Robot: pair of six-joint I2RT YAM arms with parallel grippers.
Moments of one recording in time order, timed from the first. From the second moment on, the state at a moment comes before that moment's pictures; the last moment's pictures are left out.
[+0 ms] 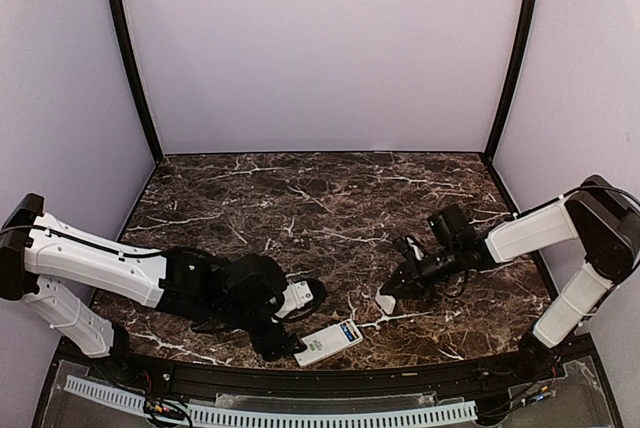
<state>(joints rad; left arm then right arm) -1.29 1.43 0.81 -0.35 -0.02 -0.14 0.59 1.59 0.60 0.01 -0.79 0.73</state>
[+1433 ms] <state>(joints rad) -1.34 1.75 0.99 -0.44 -0.09 -0.05 0.66 1.59 0.68 -0.19 -0.55 0.50</state>
